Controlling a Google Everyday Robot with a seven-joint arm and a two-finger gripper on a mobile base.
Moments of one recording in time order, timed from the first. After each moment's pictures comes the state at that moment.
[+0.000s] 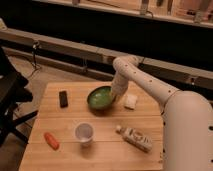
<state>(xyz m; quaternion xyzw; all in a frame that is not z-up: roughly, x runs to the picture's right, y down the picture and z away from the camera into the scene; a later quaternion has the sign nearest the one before) 0.078 0.073 0.872 -0.31 -0.26 -0.40 0.82</state>
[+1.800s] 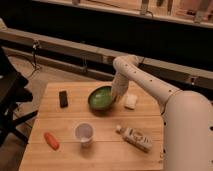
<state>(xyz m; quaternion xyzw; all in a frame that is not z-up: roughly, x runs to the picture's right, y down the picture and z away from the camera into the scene) 0.080 0.073 0.868 -0.32 -0.26 -0.41 0.82</state>
